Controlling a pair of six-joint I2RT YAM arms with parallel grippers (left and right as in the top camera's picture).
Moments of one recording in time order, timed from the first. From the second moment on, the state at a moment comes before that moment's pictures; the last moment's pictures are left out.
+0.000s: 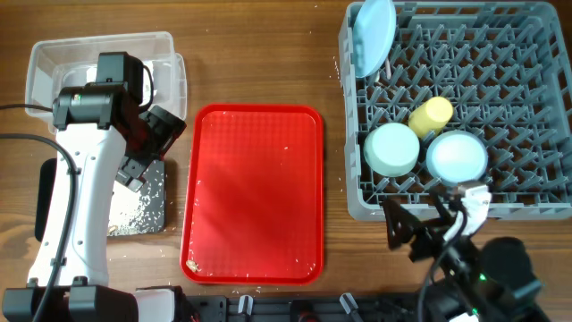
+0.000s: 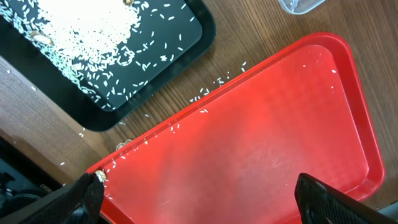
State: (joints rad) left arm 0.01 1.50 1.43 -1.38 -0.03 -0.97; right arm 0.40 0.24 0.62 -0.73 0.00 0.39
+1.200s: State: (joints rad) left arm 0.01 1.50 1.43 -1.38 -0.03 -0.97; right arm 0.13 0.03 0.01 0.00 -0.09 0.28
